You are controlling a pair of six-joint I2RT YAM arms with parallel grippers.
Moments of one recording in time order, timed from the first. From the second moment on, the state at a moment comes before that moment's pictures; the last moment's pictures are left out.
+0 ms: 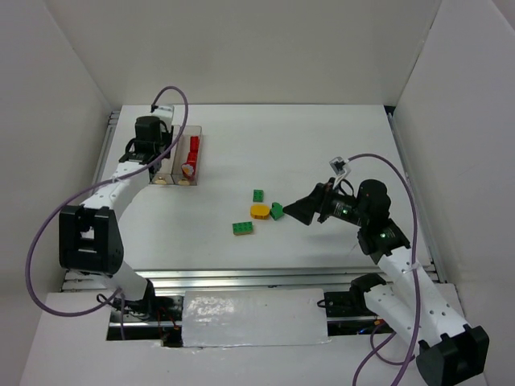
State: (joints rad) left arm -0.09 1.56 1.18 -0.11 -0.23 0.17; right arm 0.30 0.73 0.60 -0.04 -0.70 0.61
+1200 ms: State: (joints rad) left arm -0.20 1.64 1.43 -0.24 -0.02 -0.13; right arm 0.30 0.94 0.60 -0.14 -0.44 0.63
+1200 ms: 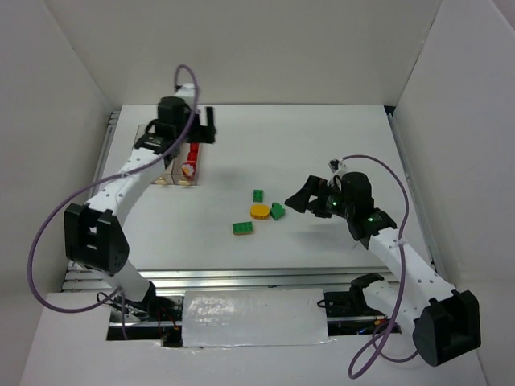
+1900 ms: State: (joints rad) left arm -0.81 1.71 1.34 -0.51 -0.18 -0.41; right arm 0.30 0.66 0.68 -0.43 -0.12 0.64
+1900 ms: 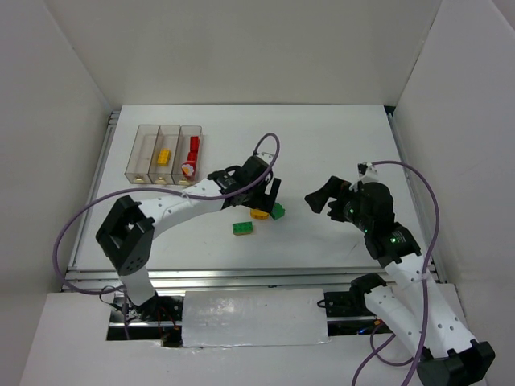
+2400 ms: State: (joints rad) left arm -0.81 1.88 1.32 -0.46 -0.22 -0.48; right arm 0.30 0.66 0.65 -0.44 -0.15 0.62
